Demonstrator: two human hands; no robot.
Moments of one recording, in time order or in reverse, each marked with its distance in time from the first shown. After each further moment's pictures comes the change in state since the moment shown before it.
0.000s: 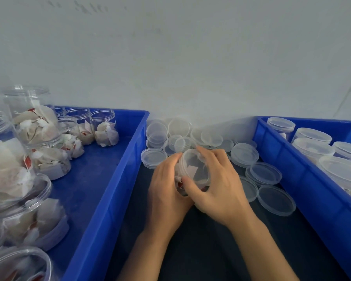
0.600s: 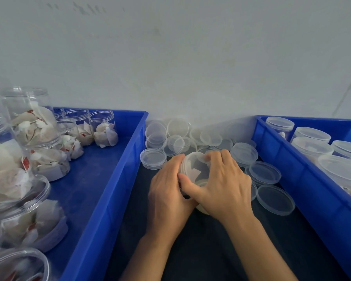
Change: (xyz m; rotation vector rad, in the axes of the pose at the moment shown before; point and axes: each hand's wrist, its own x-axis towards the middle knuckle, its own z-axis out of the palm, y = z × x) left_hand -0.005 0.008 0.007 0.120 0.009 0.014; right_hand 0.003 -0.007 0.004 -0.336 0.163 0.112
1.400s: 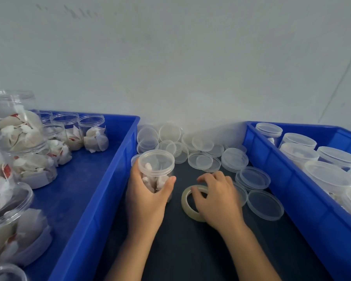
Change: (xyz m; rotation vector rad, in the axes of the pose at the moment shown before) left_hand 0.013 -0.020 -0.004 -0.151 0.185 -0.370; right_hand -0.003 0.044 0.024 -0.011 -0.311 0.130
